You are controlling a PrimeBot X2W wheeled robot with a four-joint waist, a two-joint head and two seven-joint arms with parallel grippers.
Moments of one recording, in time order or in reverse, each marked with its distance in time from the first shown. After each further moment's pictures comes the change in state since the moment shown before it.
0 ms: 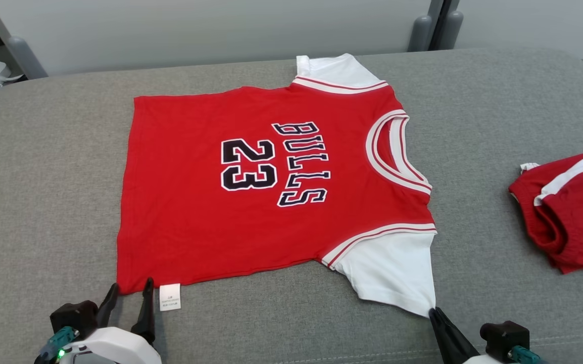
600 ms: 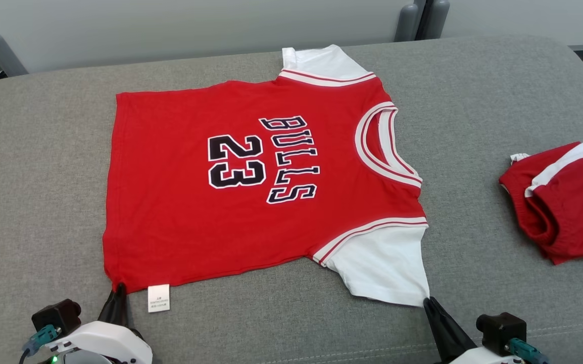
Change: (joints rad) left arm -0.076 -0.001 0.046 0.155 -0.139 0.000 0.000; right arm -0.012 -0.011 0.026 -0.036 0.003 0.000 0.000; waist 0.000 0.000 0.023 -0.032
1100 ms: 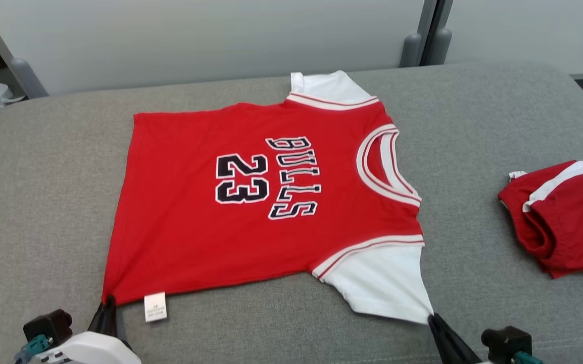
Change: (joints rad) left arm 0.005 0.015 0.047 0.033 0.058 0.001 0.000; right arm 0.028 -0.038 0.032 0.000 0.042 0.000 0.000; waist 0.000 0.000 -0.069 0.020
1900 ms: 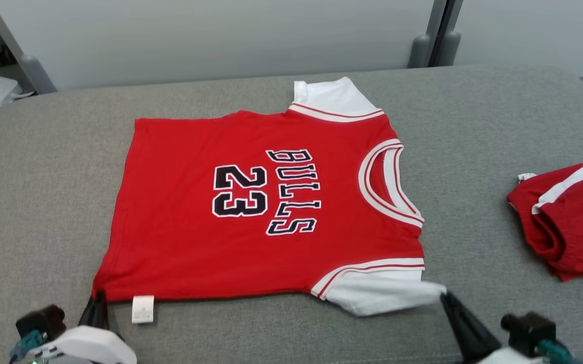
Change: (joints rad) left arm 0.013 -0.021 0.099 -0.032 0.111 0.008 0.000; right arm 0.040 -0.085 0.016 -0.156 0.026 0.000 0.000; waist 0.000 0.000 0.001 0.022
